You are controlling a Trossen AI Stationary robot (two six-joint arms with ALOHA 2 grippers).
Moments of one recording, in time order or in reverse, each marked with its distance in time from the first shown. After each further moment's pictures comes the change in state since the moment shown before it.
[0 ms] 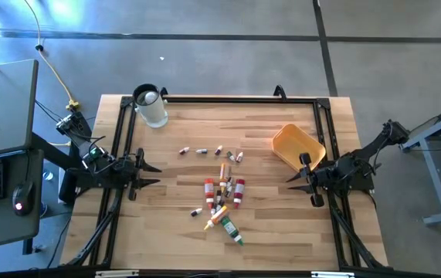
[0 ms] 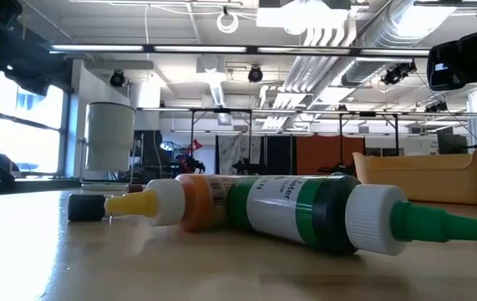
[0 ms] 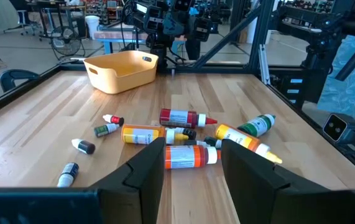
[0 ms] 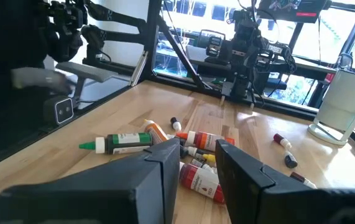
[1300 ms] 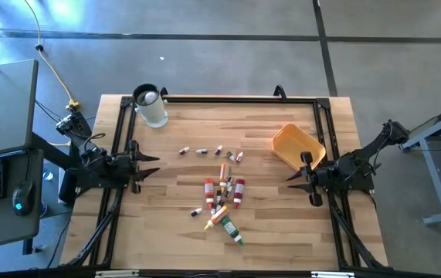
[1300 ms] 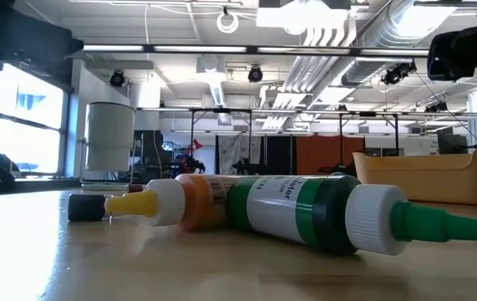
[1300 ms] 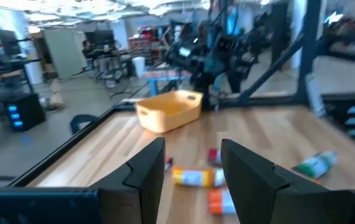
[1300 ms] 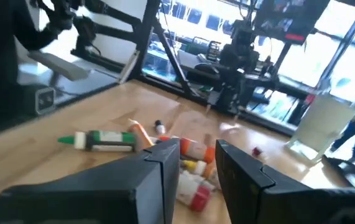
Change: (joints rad) left arm 0.000 0.000 -0.001 0.228 -0.173 0.262; right arm 0.000 0.000 0.000 0.025 0.031 -0.164
